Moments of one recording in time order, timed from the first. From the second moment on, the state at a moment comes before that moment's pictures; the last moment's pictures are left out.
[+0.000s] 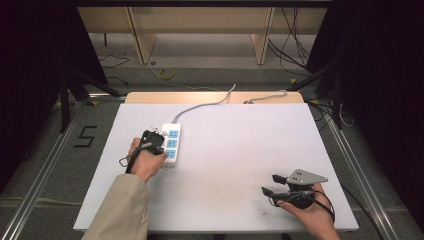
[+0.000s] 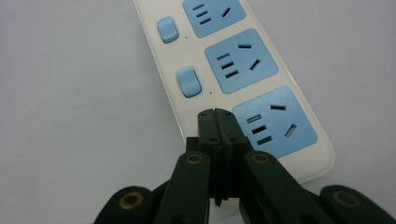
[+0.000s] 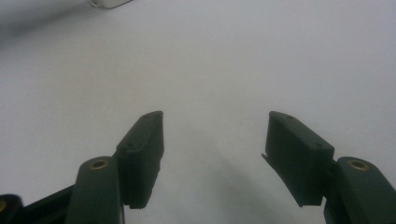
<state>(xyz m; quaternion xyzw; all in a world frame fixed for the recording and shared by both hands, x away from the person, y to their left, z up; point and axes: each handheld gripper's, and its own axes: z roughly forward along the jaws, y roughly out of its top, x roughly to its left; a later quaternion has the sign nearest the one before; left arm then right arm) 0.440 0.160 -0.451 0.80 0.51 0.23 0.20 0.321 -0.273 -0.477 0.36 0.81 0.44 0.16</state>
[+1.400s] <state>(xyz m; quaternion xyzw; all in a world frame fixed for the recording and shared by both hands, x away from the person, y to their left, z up) 0.423 0.169 -0.435 0.80 0.49 0.22 0.25 0.322 -0.276 -0.477 0.36 0.80 0.44 0.16</state>
